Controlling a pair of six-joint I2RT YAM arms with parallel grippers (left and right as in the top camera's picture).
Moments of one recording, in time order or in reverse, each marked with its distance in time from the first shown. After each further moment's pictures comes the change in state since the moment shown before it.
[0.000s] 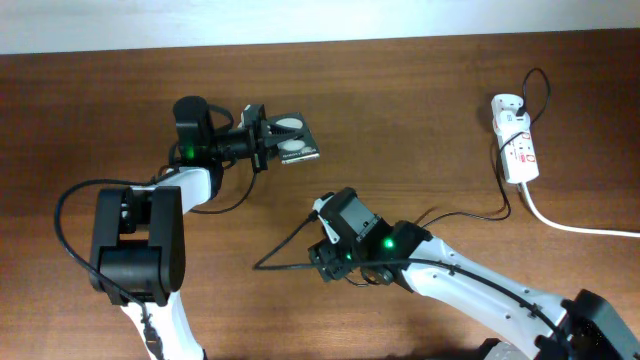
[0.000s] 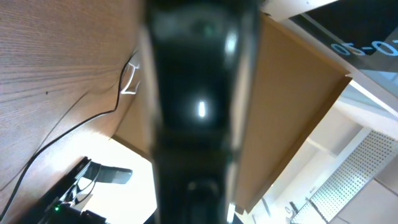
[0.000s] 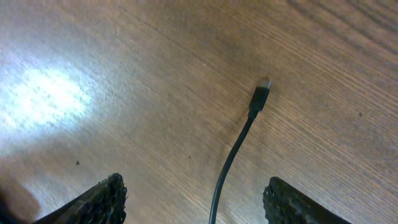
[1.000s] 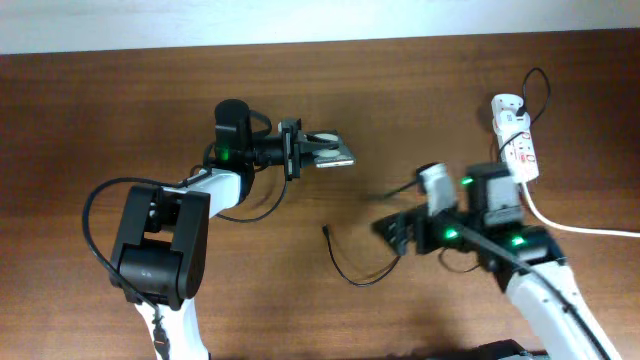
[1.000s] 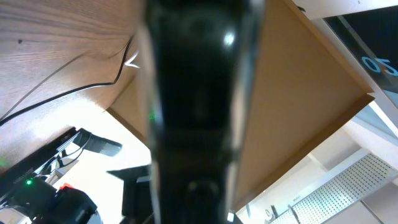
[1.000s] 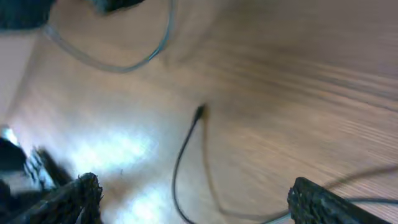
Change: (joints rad) left arm -0.158 0.000 -0.002 -0.007 -0.066 -0.188; right arm -0.601 -0.398 -0.145 -0.111 -0.488 -0.197
